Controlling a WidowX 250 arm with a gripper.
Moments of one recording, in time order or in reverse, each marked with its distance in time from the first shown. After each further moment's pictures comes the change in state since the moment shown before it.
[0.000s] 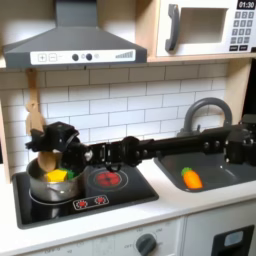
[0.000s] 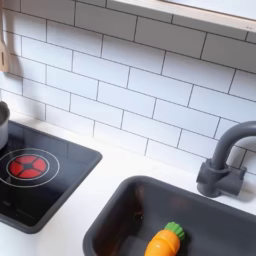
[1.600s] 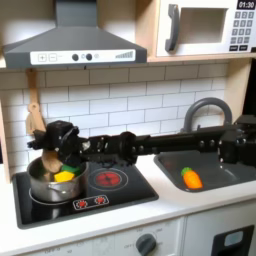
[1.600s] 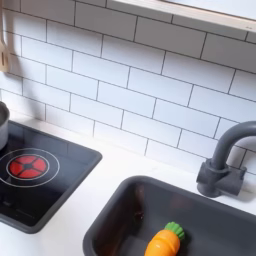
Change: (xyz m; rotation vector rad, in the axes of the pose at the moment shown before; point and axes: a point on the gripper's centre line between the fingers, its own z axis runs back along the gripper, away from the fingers) arm -0.004 -0.012 -0.009 -0.053 0.074 0.007
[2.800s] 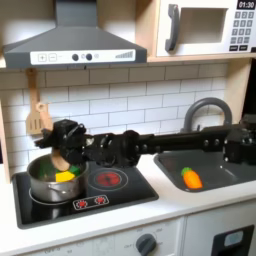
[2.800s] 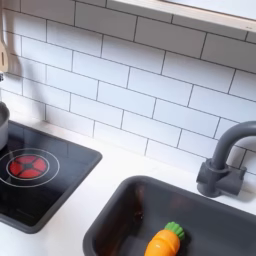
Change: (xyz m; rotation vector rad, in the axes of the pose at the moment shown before) arm -0.002 -0.014 0.005 -0.076 0.032 0.016
